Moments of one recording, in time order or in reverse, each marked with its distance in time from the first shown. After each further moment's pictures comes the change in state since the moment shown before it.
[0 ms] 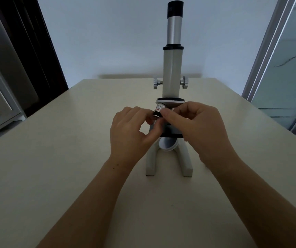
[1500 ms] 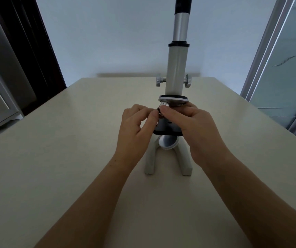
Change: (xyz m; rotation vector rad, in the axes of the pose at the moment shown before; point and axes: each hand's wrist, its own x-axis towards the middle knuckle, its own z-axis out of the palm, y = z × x) left_hand 0.001 0.013 0.000 -0.443 -0.189 -0.410; right_hand 0.002 0.011 0.010 0.362 -0.078 0.192
